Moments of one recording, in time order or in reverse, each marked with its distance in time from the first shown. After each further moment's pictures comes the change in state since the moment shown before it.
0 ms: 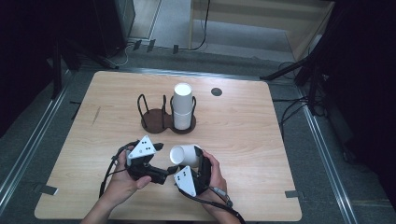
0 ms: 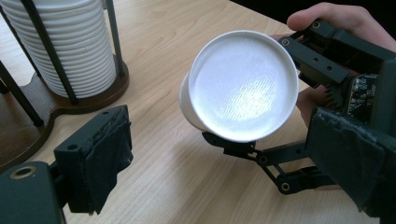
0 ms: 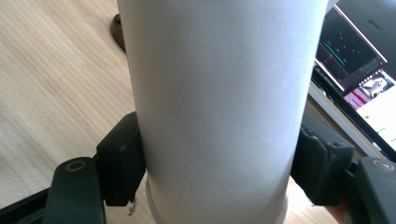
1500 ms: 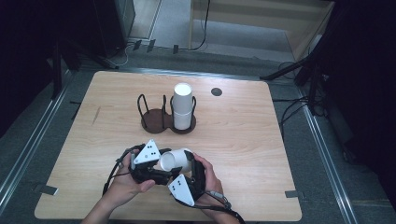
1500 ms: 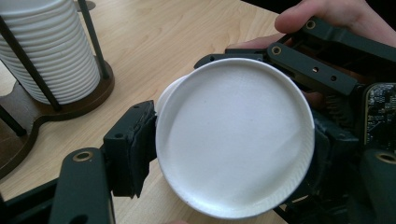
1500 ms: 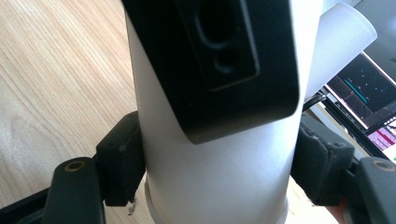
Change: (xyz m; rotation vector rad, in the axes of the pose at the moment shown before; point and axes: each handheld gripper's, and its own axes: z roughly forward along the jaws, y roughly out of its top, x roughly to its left) left arm -0.012 0.000 0.004 0.028 -0.017 0.063; right arm 0.010 0.006 -0.011 -0.132 0.094 -0.039
